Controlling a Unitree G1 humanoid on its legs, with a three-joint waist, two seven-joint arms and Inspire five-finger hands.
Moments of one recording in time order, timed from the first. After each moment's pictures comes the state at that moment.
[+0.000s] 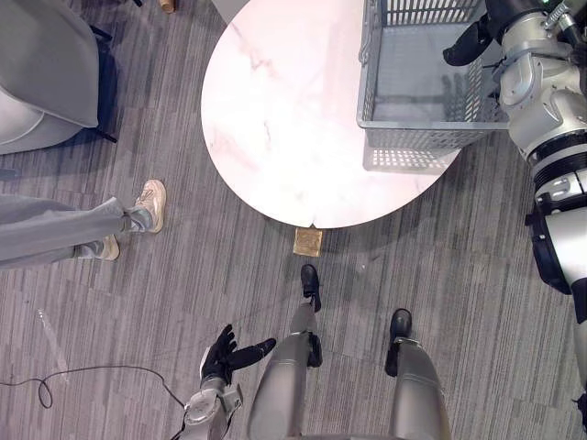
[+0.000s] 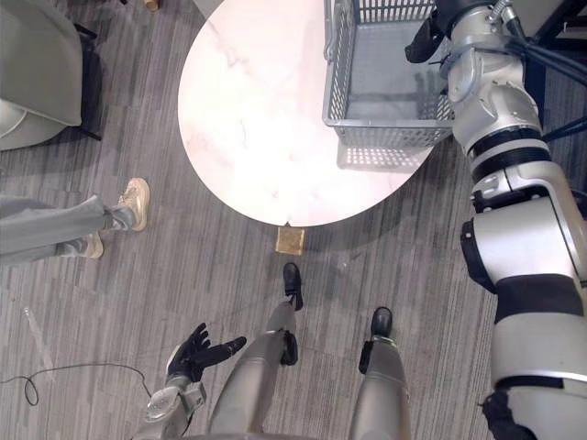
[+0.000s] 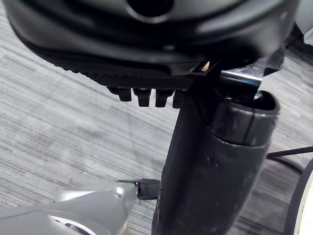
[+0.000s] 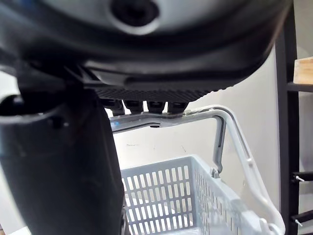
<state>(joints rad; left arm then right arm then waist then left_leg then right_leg) 0.01 0.08 0.05 0.89 -0.31 -0.23 0.04 -1.51 -0.72 0.47 1.04 -0.72 -0.02 -0.22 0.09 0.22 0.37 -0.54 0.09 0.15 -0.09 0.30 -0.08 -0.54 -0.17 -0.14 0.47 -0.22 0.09</state>
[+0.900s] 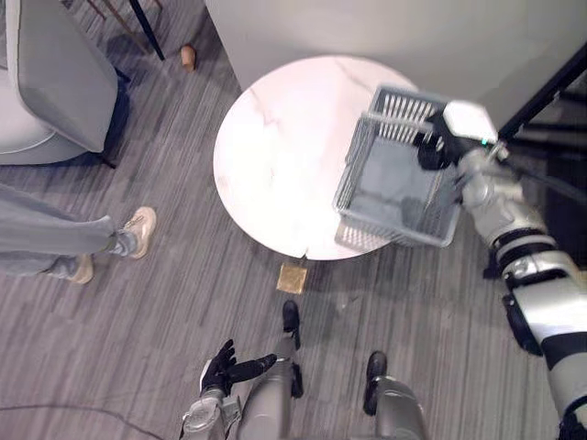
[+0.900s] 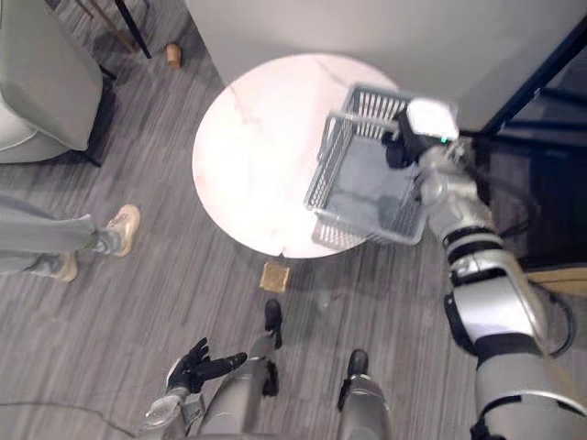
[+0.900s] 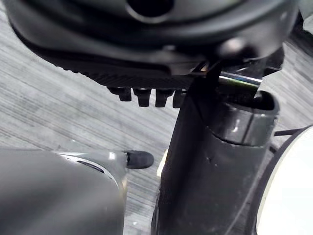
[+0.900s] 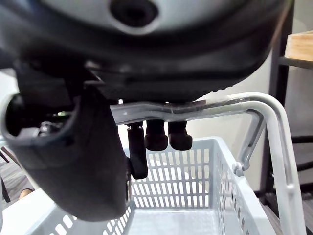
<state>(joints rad) 0.02 0.10 0.06 0.96 -0.26 -0.19 0.04 -0.94 -0.60 0.29 0.92 -0.59 -0.07 -0.13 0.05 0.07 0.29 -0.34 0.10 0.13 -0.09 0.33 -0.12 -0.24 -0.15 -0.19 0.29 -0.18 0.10</state>
